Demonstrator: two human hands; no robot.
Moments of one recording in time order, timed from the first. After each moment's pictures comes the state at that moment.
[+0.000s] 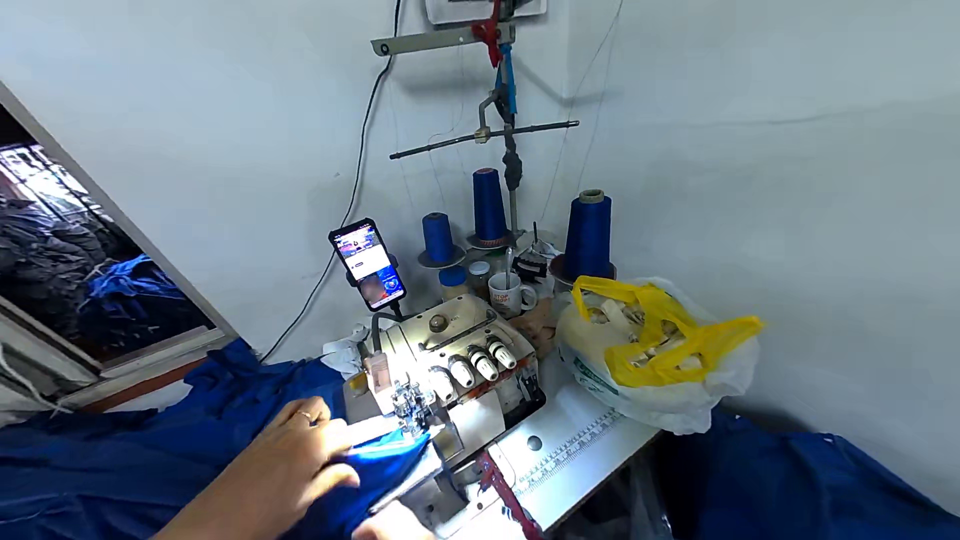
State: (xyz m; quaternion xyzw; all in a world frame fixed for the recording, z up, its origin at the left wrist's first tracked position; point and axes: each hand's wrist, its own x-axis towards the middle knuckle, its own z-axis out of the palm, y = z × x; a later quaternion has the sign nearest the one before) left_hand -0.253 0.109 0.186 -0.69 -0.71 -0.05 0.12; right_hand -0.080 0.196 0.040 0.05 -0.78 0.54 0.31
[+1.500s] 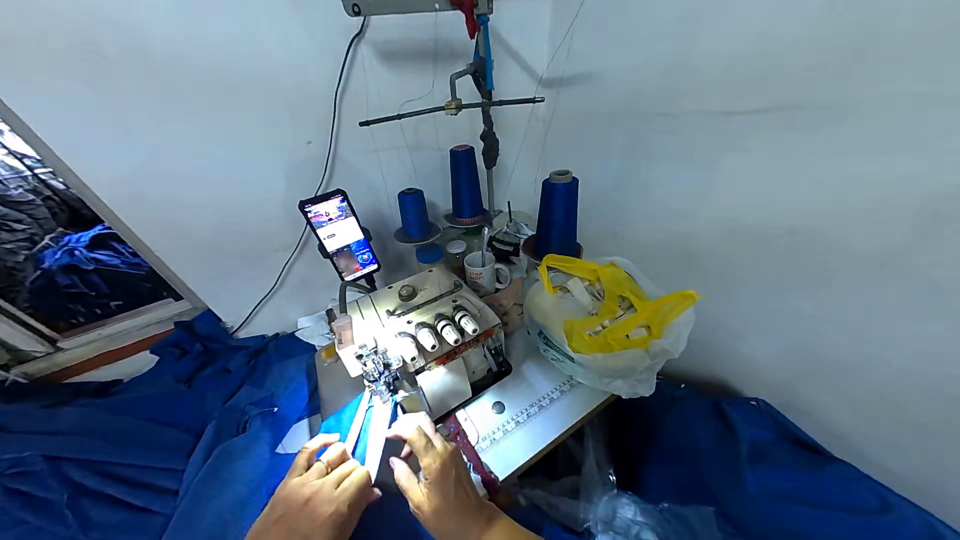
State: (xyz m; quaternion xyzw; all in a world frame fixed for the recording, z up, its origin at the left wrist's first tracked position) left_hand -0.153 0.101 0.127 -0.69 -0.69 -0.08 0.19; right_hand -0.059 0.252 0.032 -0.02 -0.80 0.40 0.44
